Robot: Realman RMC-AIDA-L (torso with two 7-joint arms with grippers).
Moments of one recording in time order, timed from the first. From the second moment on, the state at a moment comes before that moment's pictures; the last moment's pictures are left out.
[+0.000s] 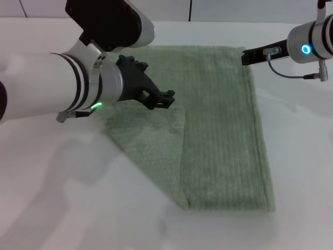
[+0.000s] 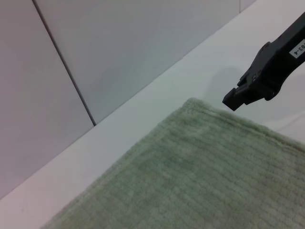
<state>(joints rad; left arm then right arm) -0.30 -2.07 -1.26 -1.71 2.77 -0.97 0.34 0.82 2.05 1.86 0.77 -2.48 0.86 -0.42</state>
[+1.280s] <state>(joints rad) -0.34 -2.07 -1.20 -1.65 2.77 -0.97 0.34 0.83 2.06 1.83 0.65 -2.47 0.74 -0.42</state>
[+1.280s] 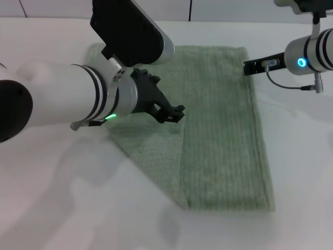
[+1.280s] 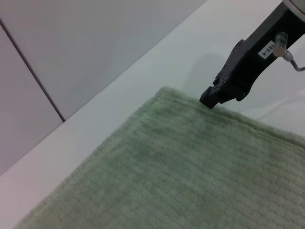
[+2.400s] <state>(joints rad) -0.35 -2.07 -1.14 -1.64 2.77 -0.95 0.34 0.84 2.06 1.83 0.64 -2.48 0.75 -0.42</state>
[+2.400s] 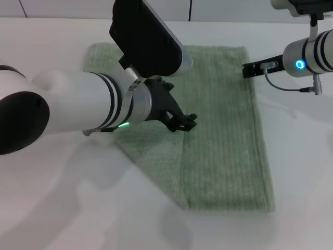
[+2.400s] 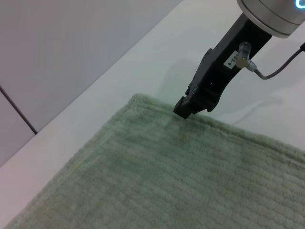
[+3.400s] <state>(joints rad) -0.49 -2.07 -1.10 -1.40 2.77 -0.84 0.28 0.84 2.06 1.83 0.63 -2.48 0.74 -0.42</state>
